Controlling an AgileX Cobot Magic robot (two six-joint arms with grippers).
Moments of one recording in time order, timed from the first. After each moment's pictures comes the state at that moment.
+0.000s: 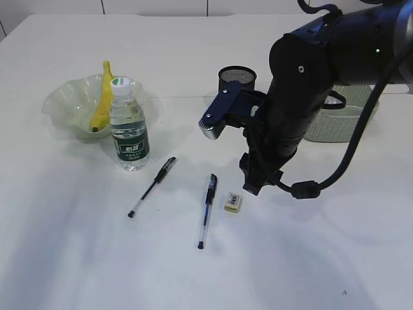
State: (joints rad) left arm 0.05 1.26 -0.86 -1.83 0.04 1.80; right arm 0.53 1.87 -1.35 -0.12 0.83 -0.46
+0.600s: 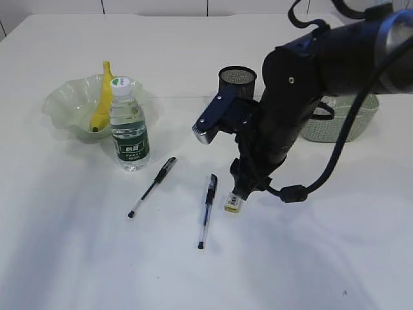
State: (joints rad) left arm 0.05 1.26 -0.86 -1.83 0.04 1.80; right arm 0.53 1.91 -1.35 -0.08 0.77 -0.47
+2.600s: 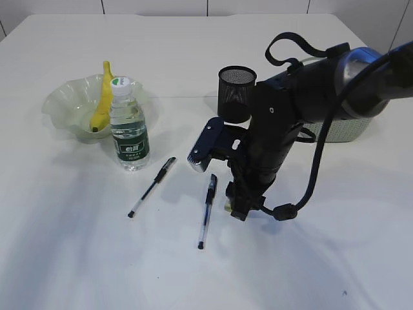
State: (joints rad) left arm 0.05 1.28 -0.80 -1.82 0.03 1.80; right arm 0.53 2.03 -1.35 -0.04 0.71 -0.58
